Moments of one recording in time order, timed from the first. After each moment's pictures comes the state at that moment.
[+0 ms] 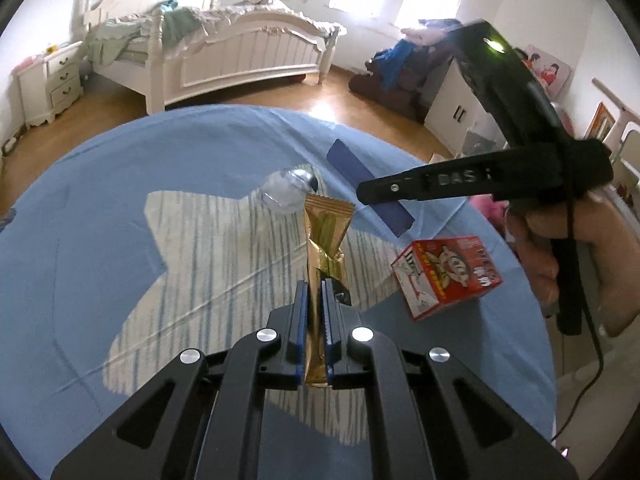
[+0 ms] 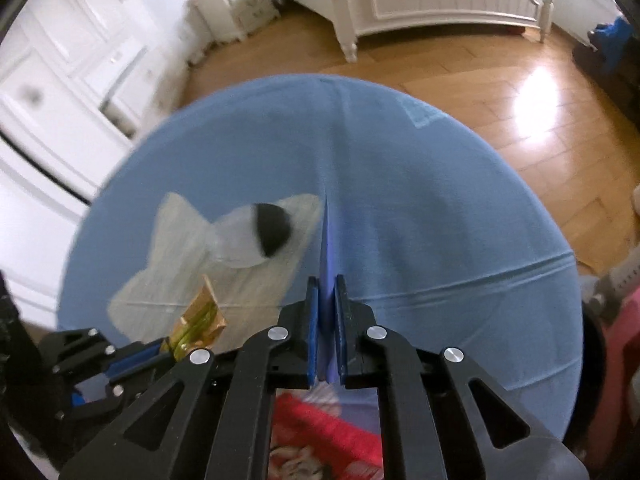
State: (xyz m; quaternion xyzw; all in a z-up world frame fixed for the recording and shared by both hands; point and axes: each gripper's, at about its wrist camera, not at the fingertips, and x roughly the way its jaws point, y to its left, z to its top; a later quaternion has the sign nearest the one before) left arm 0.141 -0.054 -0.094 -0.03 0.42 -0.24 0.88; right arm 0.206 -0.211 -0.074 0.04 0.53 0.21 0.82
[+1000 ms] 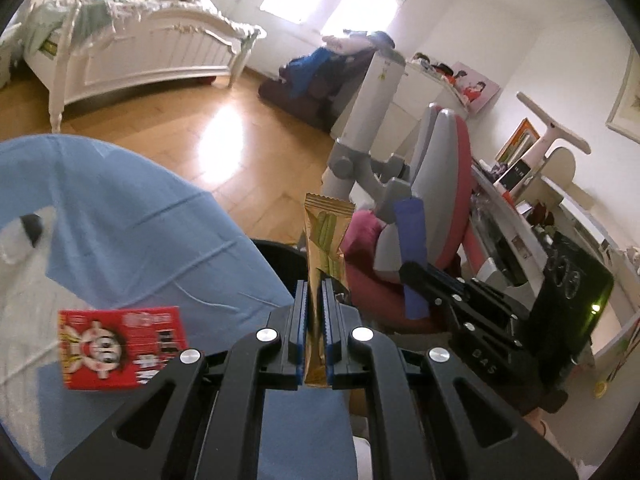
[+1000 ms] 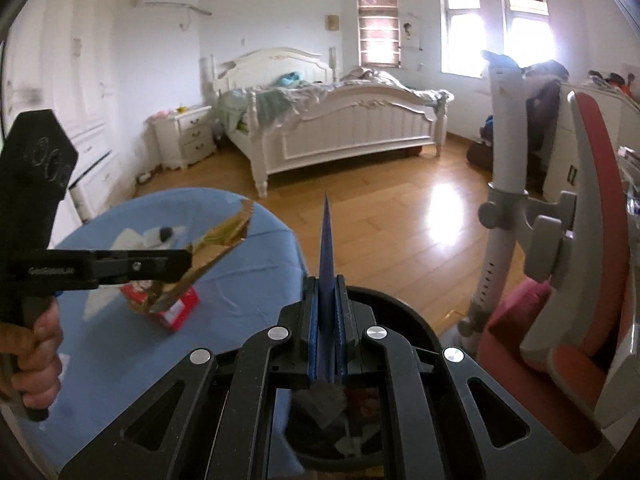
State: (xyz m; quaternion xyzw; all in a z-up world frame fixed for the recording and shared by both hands) left arm 0.127 -0.243 -0.062 -0.11 0.41 -0.38 0.82; right arm 0.014 -0.427 -0.047 0.01 0.30 0.05 0.95
